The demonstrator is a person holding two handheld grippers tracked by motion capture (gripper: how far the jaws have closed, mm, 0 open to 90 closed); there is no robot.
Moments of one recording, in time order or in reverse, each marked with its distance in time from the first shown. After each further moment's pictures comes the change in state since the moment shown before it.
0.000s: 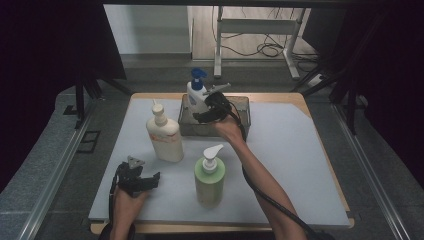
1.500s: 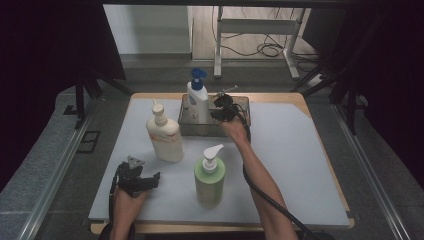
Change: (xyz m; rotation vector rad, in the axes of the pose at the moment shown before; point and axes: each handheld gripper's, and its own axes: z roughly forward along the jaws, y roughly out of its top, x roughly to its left) left arm 0.000 0.000 0.000 0.000 0.000 0.000; right arm -0.041 -0.028 0.027 0.132 -0.041 0.126
